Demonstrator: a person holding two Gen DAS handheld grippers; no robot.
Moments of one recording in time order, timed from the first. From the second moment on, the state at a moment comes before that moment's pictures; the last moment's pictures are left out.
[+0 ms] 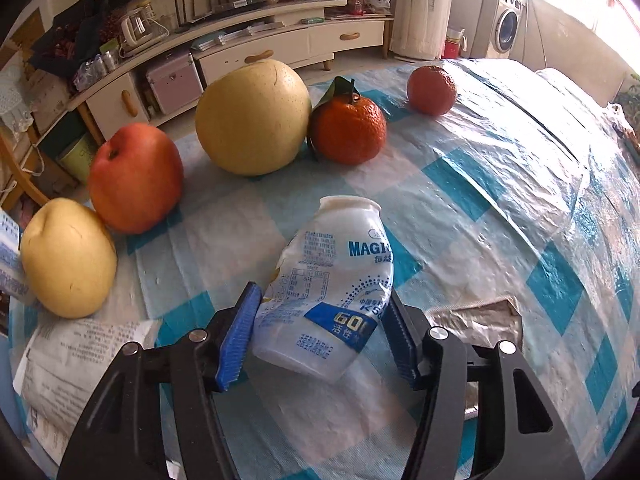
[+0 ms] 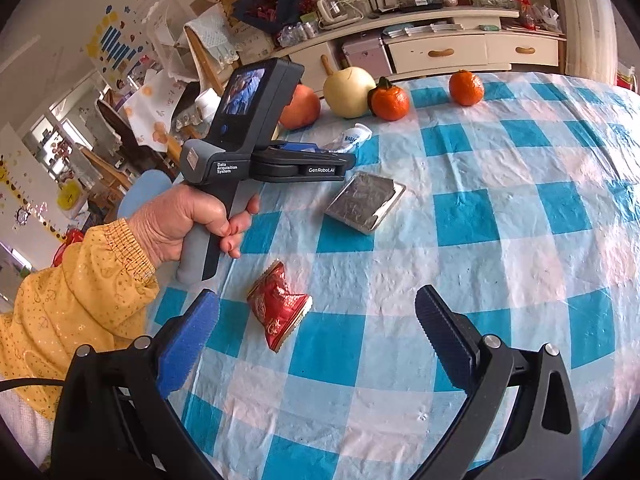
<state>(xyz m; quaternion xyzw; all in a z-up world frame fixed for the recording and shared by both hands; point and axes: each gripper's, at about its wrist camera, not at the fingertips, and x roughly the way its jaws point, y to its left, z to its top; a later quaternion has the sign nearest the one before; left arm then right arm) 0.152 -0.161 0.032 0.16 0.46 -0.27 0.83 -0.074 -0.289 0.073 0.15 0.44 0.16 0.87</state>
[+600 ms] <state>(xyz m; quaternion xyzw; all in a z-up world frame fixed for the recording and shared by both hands) 0.074 -0.108 0.037 0.08 0.46 -0.26 0.84 -0.067 -0.262 0.051 0.11 0.48 0.20 0.85</state>
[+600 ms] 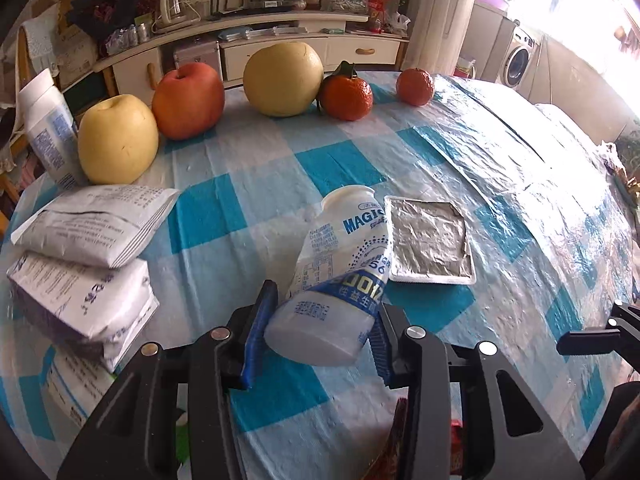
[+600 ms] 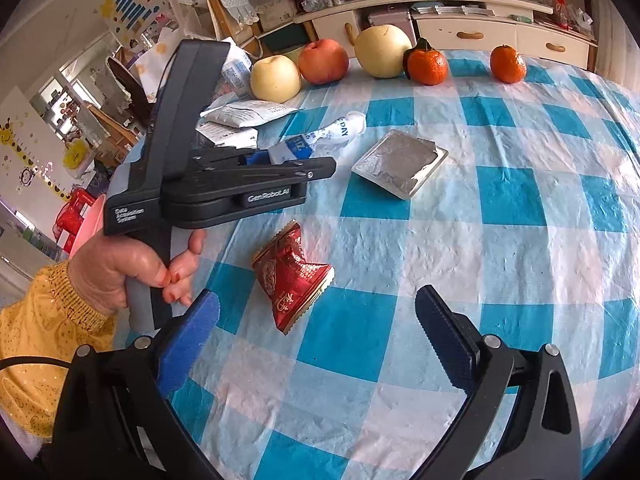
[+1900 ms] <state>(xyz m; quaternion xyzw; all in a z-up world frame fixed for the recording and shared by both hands) -0.001 0.007 0.068 -0.05 0.40 -0.23 0.88 0.048 -0.252 0.010 0.00 0.45 0.12 0.89</state>
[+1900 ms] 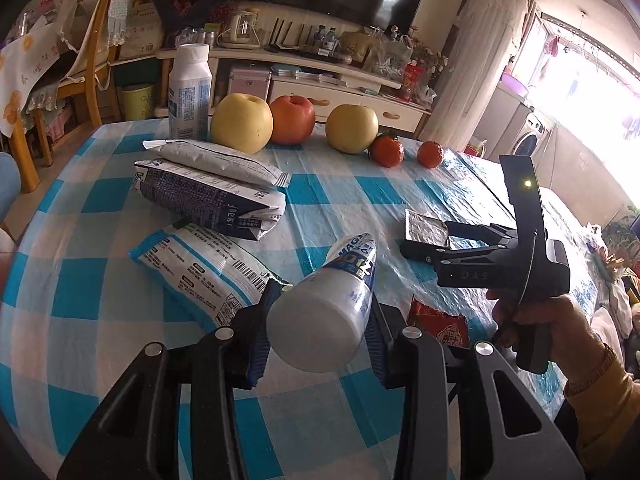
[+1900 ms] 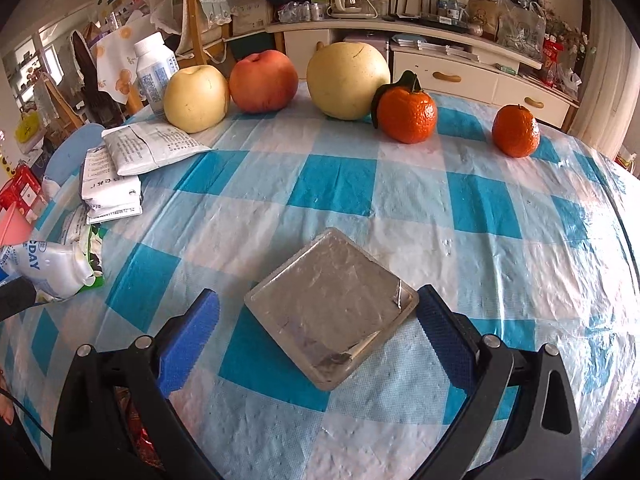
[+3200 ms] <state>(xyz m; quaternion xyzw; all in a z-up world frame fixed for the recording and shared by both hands) -0.023 0.093 0.117 -0.09 0.36 -0.17 0.91 -0.020 -0.189 0.069 0.00 0.38 0.14 0.92</state>
